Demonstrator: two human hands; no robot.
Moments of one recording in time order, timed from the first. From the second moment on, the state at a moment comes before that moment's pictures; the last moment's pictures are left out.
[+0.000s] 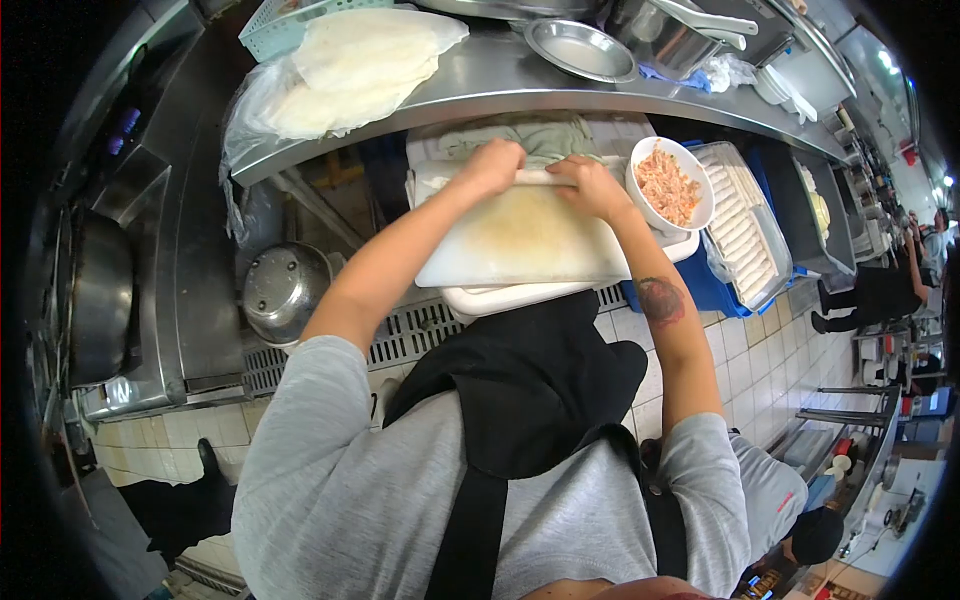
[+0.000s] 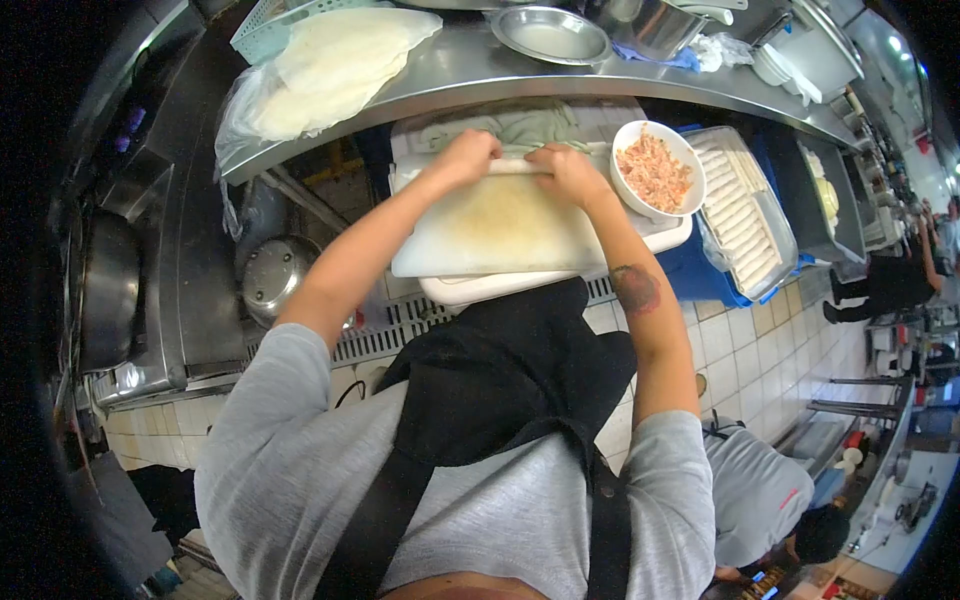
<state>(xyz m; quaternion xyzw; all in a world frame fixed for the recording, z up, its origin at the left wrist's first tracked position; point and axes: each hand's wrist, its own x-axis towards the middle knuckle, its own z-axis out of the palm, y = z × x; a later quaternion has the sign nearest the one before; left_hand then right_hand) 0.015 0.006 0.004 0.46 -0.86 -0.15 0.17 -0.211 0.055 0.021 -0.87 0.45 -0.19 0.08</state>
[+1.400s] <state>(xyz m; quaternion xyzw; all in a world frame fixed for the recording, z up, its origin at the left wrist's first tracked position) 0.011 0.113 0.006 0.34 -0.93 -0.06 0.09 -0.177 0.135 -0.015 -0.81 0.57 -0.11 -0.04</state>
